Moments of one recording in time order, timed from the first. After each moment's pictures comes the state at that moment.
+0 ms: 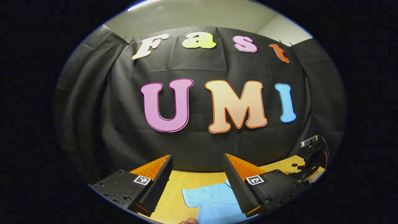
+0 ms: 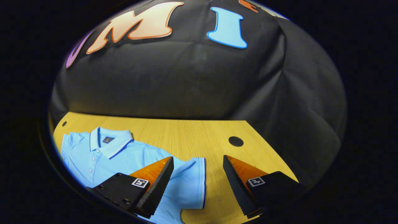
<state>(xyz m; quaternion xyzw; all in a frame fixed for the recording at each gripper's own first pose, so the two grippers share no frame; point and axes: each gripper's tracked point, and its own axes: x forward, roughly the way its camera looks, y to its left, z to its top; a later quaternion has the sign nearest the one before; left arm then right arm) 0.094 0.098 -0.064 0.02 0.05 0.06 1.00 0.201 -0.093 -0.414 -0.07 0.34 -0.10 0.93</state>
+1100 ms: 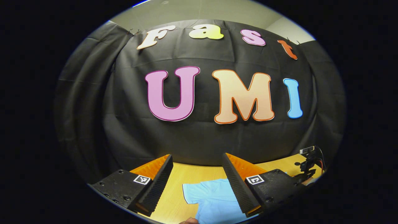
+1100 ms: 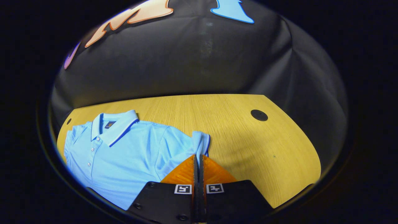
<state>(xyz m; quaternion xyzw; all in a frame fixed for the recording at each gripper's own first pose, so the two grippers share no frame) 0.101 0.111 -0.097 -0.01 0.09 0.07 0.99 0.187 -0.055 -0.474 0.01 0.41 -0.06 0.91</state>
